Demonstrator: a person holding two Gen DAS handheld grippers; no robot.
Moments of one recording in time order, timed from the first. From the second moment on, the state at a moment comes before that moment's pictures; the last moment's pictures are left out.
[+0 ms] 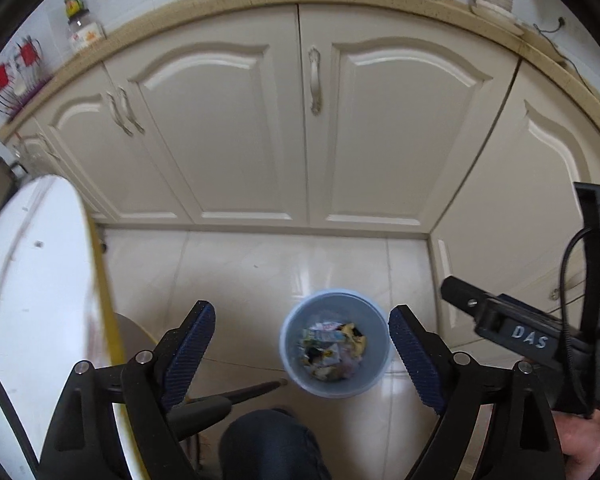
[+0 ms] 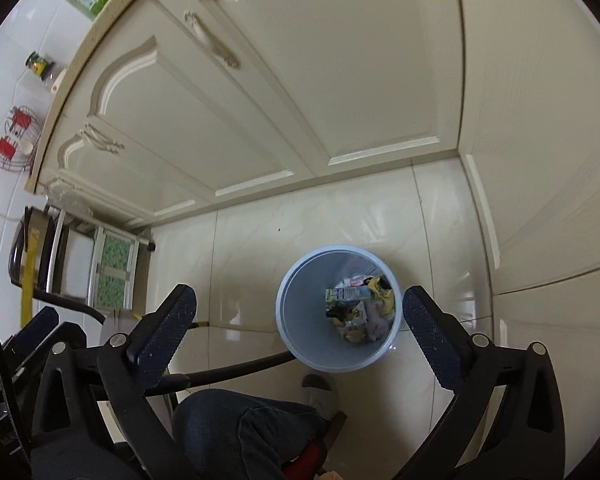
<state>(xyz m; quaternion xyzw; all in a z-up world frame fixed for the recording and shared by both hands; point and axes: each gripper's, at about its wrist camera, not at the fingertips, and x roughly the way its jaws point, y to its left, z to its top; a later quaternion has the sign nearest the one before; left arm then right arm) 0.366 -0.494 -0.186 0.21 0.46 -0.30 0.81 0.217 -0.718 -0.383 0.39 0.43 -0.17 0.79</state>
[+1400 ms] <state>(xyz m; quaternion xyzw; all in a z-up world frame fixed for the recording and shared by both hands) 0.034 -0.049 0.027 0.00 0.17 -0.04 0.98 0.145 -0.301 -0.038 0.08 0.17 0.03 0.98</state>
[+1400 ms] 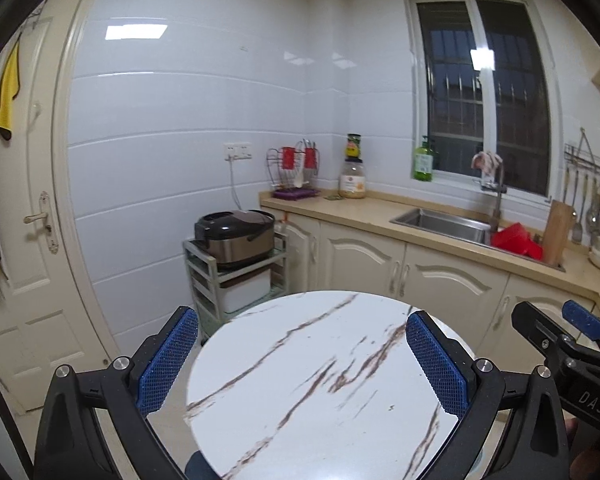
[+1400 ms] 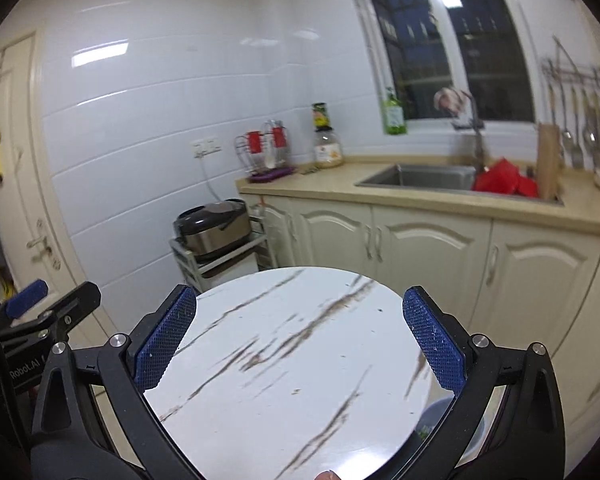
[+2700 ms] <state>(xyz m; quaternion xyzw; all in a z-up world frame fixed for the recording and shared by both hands) -0.038 -0.014 0.011 -0.04 0.13 -0.02 0.99 0.099 -0.242 -0.027 0.04 0.13 0.03 0.99</state>
